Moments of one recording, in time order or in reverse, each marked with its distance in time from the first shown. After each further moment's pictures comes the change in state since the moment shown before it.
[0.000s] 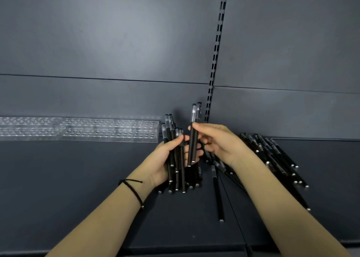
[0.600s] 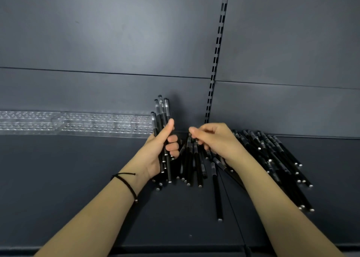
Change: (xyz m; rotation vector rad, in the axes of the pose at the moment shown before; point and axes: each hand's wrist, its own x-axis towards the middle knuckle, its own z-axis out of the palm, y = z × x) left_hand 0.010 0.005 -0.005 -0.060 0.136 0.158; right_hand 0.001 0.015 -0.004 -0.454 0.122 -0.143
